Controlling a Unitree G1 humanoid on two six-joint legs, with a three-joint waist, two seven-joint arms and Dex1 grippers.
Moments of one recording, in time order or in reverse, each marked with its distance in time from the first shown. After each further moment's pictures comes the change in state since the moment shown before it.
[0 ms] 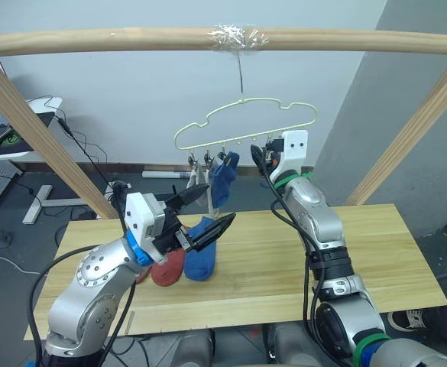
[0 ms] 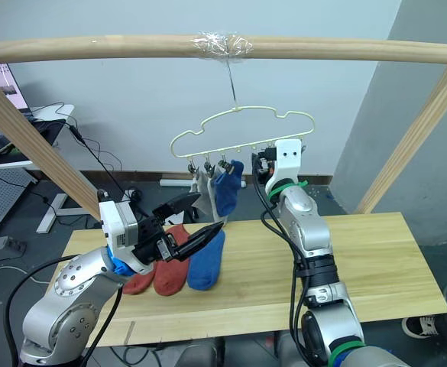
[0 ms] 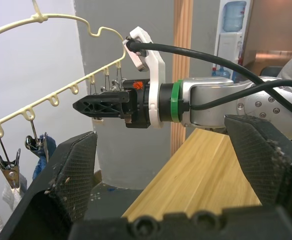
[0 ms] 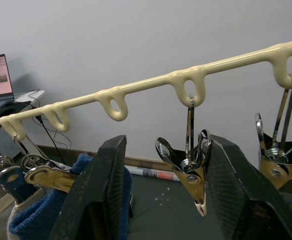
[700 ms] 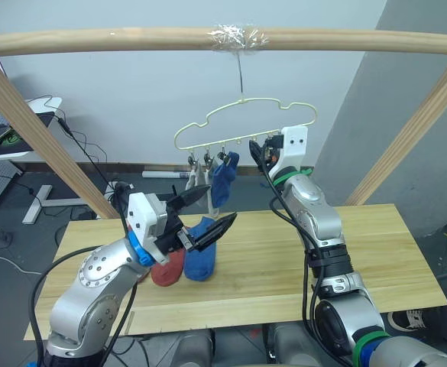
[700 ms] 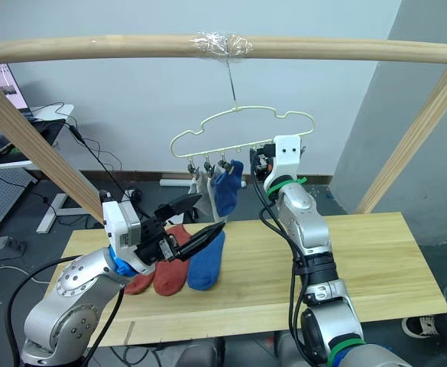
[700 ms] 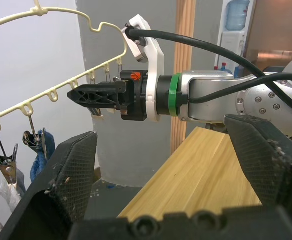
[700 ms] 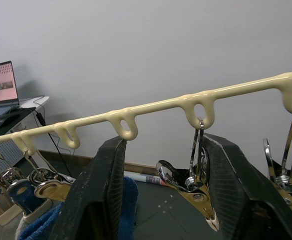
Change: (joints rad) left arm -0.008 -0.004 -0.008 -0.003 0.000 0.015 0.016; right arm -0.016 0.000 0.006 0.005 0.007 -0.017 0.003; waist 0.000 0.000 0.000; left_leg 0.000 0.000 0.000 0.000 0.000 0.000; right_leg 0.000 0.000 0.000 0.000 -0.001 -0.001
